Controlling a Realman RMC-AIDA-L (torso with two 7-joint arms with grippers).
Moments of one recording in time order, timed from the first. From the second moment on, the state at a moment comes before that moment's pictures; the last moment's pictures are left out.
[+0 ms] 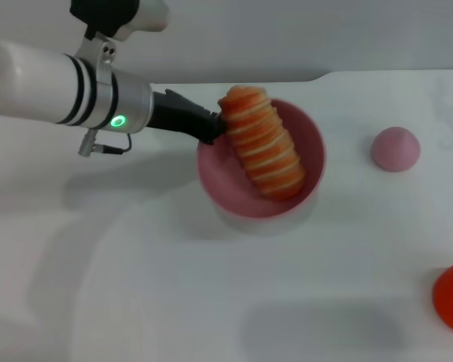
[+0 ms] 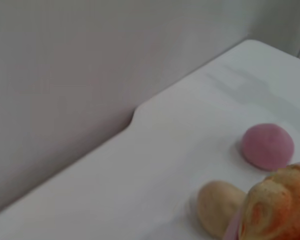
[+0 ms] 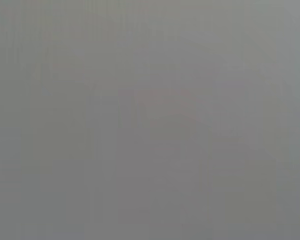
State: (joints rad) left arm -0.67 -2.06 1.45 1.04 2.19 0.99 -2.34; right arm 0.18 2.07 -1.74 -1.06 -2.55 0.74 2.95
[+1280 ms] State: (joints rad) left arm -0.64 -2.07 1.98 1.05 2.39 0.28 -2.20; right arm 0.18 2.07 -1.74 -1.01 -2.56 0.77 2.95
